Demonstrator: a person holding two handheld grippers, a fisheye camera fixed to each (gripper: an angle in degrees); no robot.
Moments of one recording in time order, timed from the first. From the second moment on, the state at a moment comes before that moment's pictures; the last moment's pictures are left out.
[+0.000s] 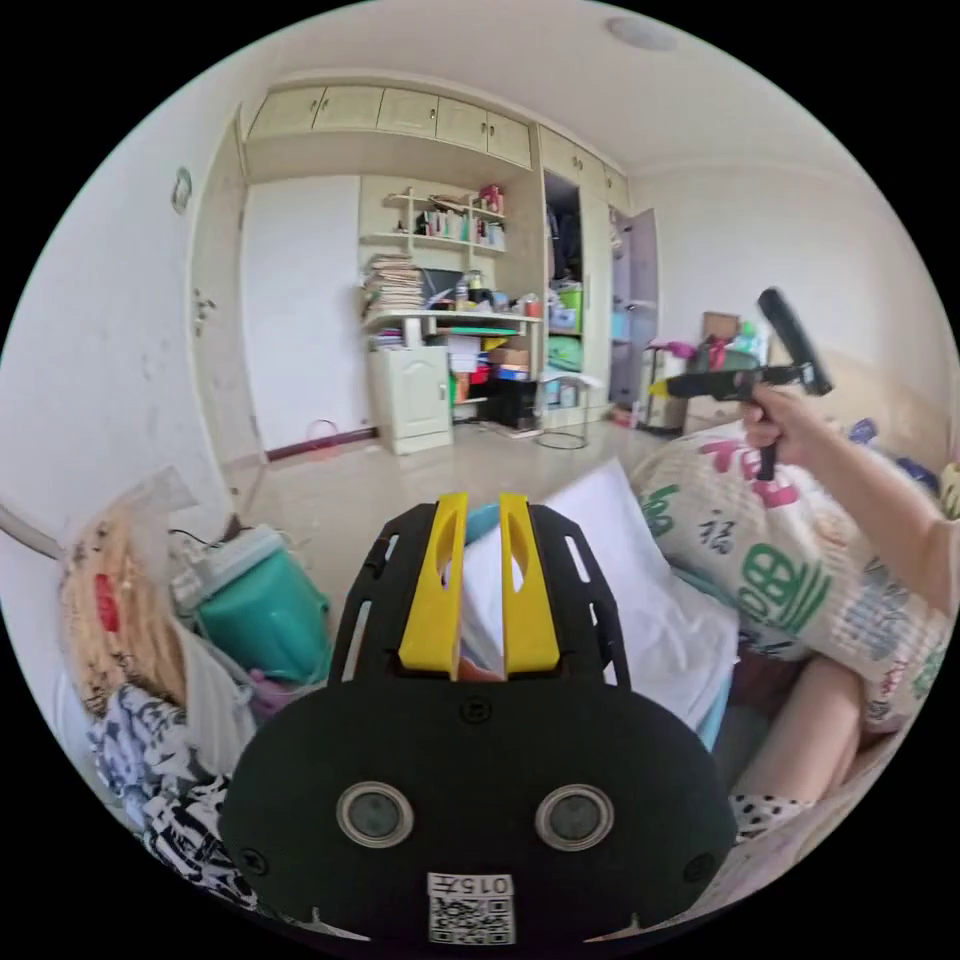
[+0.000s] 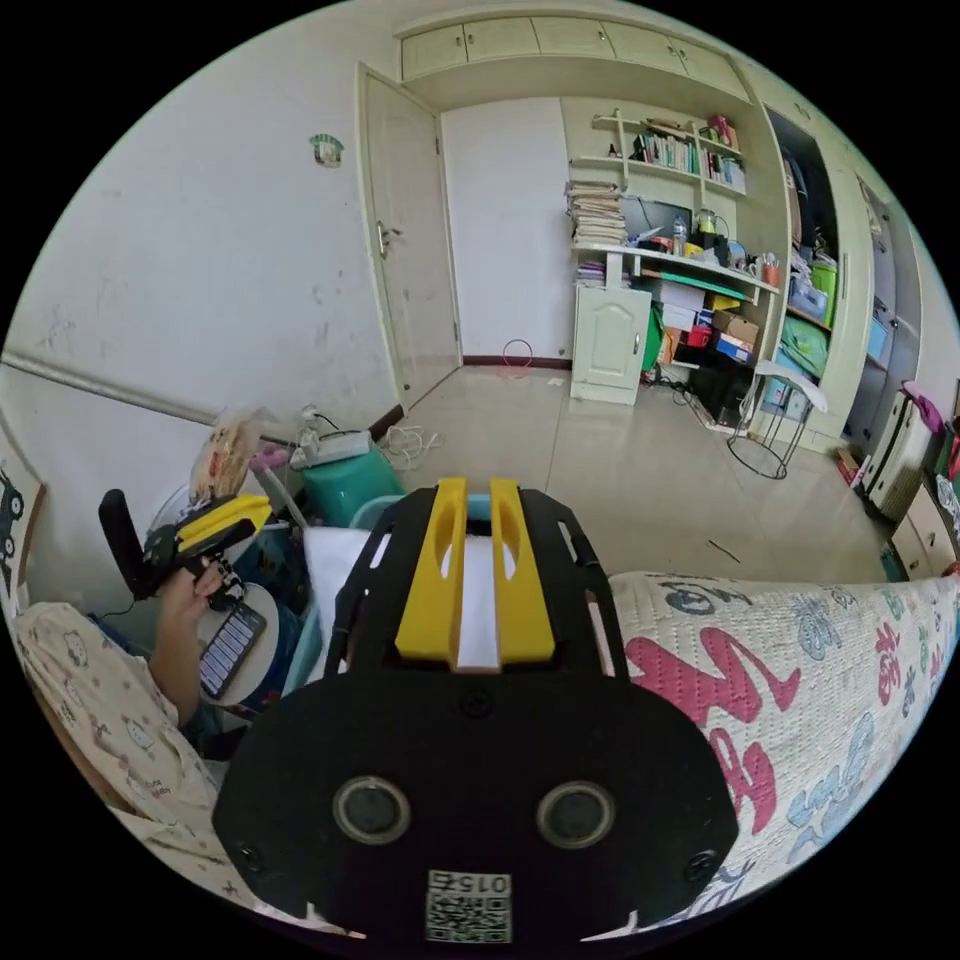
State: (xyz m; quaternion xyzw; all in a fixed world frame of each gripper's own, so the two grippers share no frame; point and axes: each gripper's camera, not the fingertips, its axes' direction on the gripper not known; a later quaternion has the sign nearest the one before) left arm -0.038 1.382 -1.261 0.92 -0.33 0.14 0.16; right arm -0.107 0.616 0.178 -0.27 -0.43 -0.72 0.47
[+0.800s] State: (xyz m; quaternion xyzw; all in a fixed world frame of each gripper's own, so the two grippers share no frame) left arm 0.389 0.954 -0.936 0.37 -0.23 0.86 0.27; right arm 0.090 0.233 -0.010 0.28 0.06 -0.60 0.75
